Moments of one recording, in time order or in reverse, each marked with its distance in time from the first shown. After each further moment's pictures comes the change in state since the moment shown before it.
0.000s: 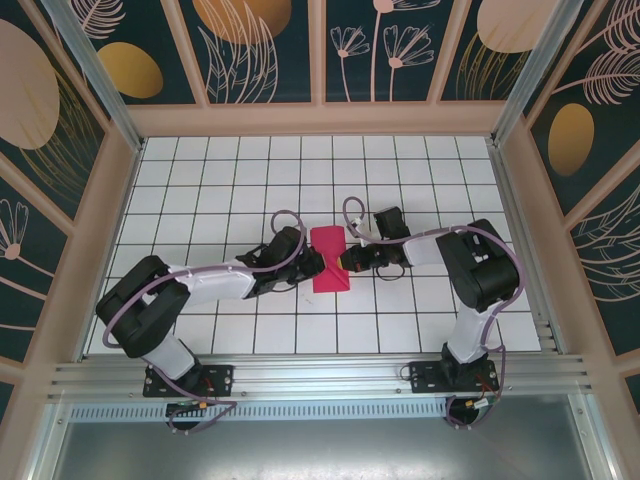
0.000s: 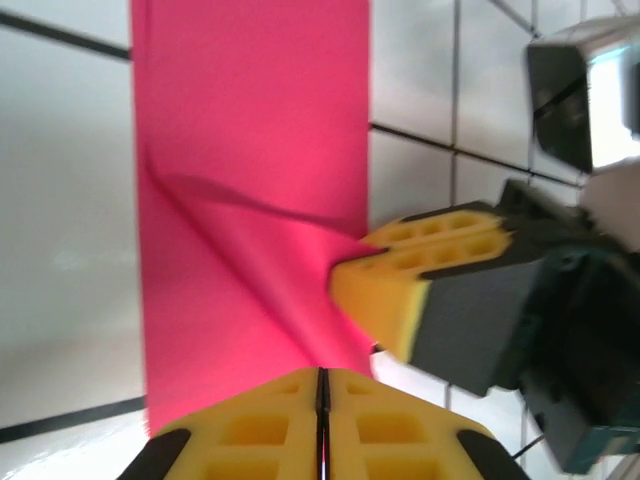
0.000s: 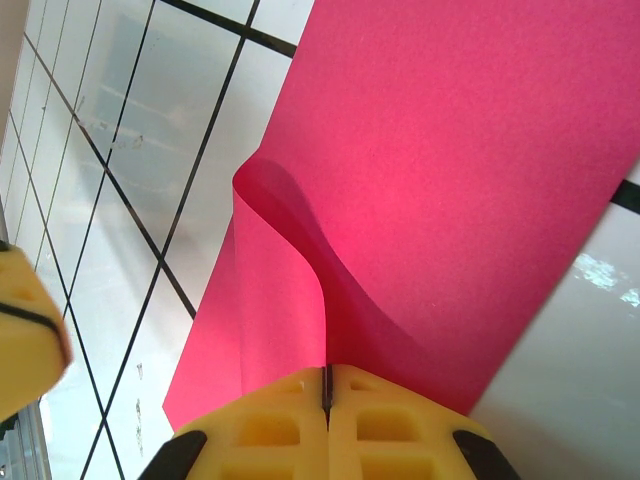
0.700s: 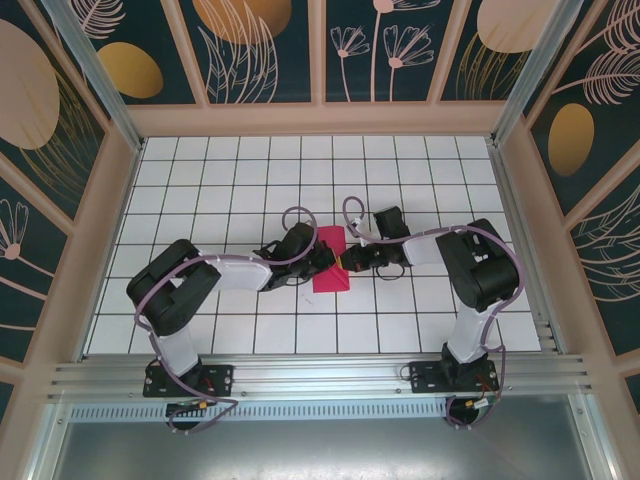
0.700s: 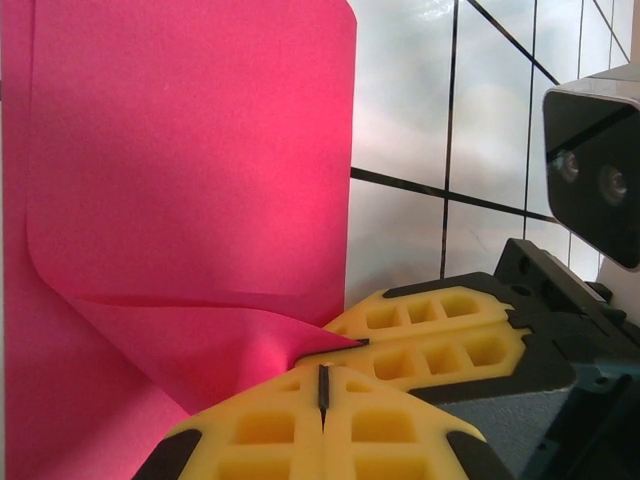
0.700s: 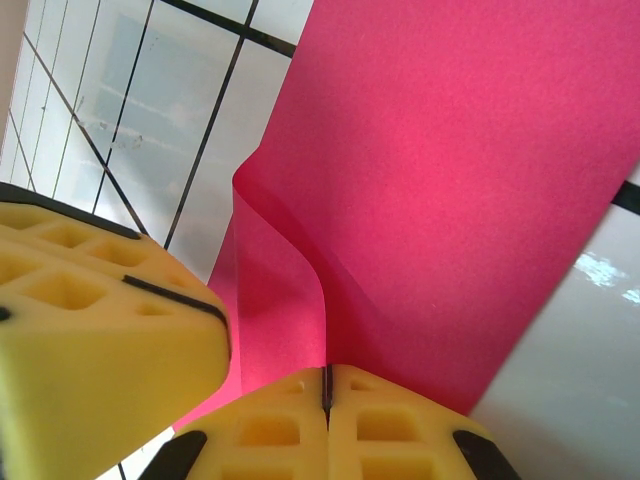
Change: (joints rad) left arm 0.000 0.190 0.082 0.119 0.008 -0.051; right arm 0.000 0.003 0.006 -0.007 -0.001 0.000
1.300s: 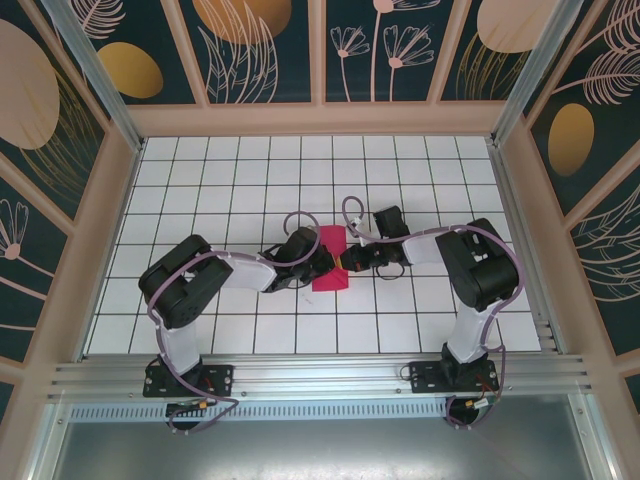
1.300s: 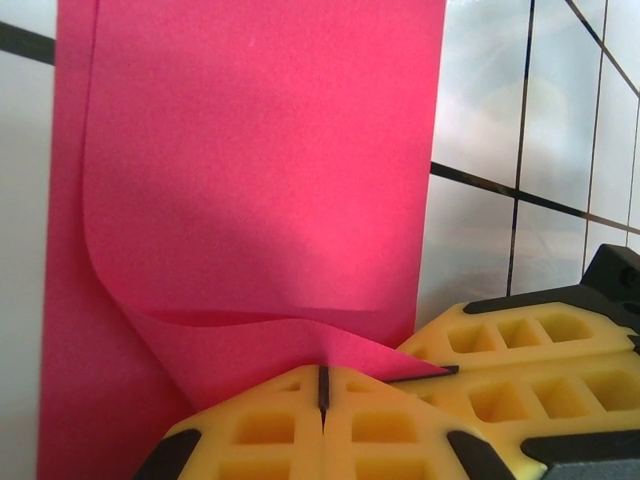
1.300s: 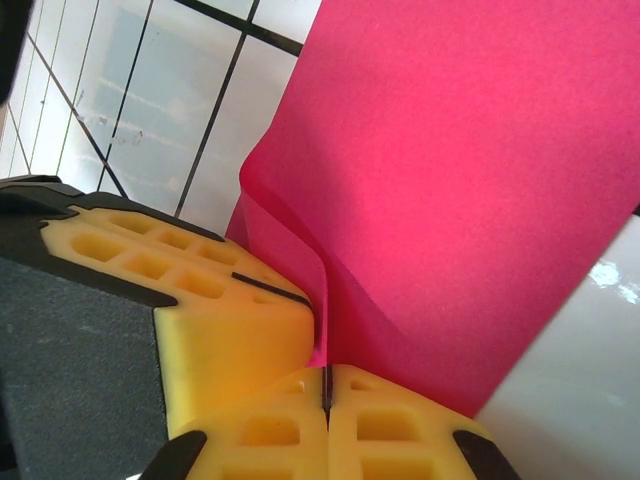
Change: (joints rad) left arm 0.000 0.063 -0.003 0.030 -0.018 -0.004; right arm 0.001 0.005 0.010 -0.018 -0.003 -0.018
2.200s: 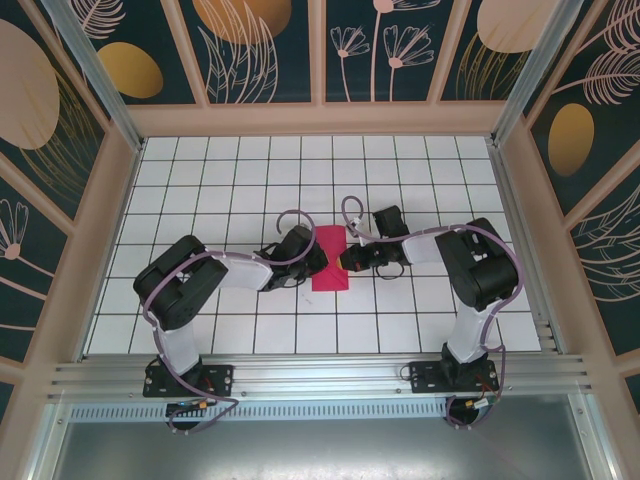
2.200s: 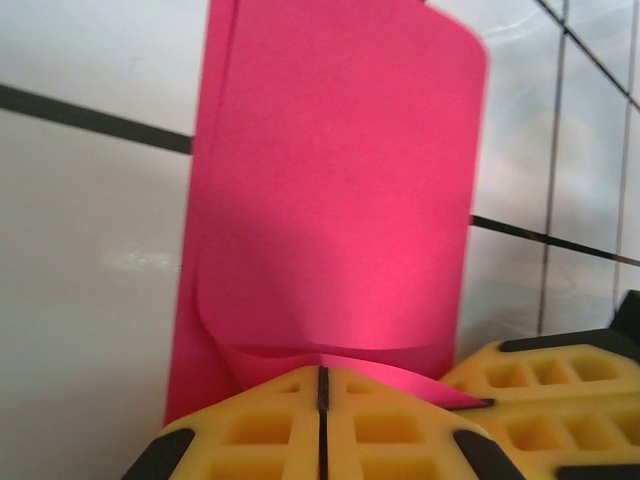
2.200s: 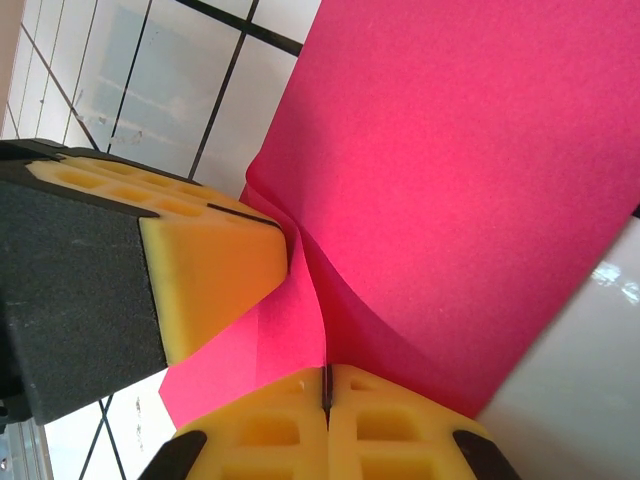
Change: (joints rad) left arm 0.025 -0.019 -0.014 -0.038 -0.064 0.016; right arm 0.001 0.004 0.008 -0.009 0.000 -0.001
